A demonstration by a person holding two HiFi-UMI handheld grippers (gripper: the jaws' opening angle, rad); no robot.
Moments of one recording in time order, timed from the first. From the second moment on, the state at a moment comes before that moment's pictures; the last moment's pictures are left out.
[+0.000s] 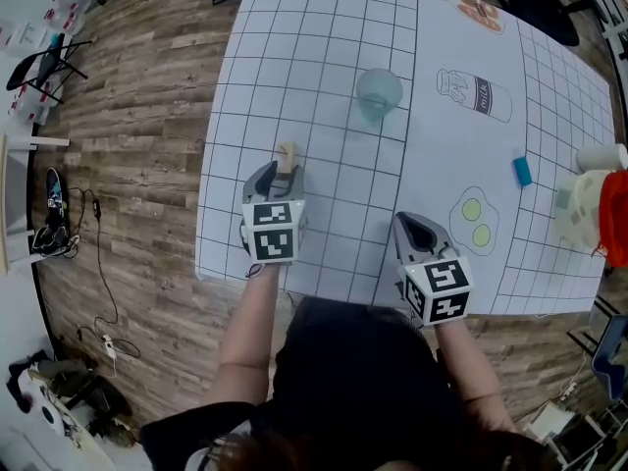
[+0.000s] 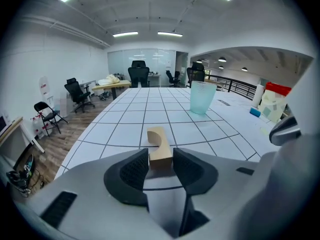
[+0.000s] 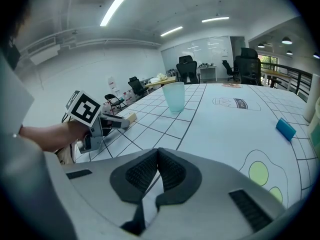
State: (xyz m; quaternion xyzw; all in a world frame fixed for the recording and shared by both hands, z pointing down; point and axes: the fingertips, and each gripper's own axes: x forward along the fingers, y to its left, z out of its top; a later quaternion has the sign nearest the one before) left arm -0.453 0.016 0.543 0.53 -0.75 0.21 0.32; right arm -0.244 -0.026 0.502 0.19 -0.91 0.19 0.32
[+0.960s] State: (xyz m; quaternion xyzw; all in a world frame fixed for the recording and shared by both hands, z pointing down) left arm -0.362 -0.030 0.475 0.60 -0.74 0.16 0.26; right arm -0.161 -0.081 0.469 0.23 -0.92 0.18 0.27
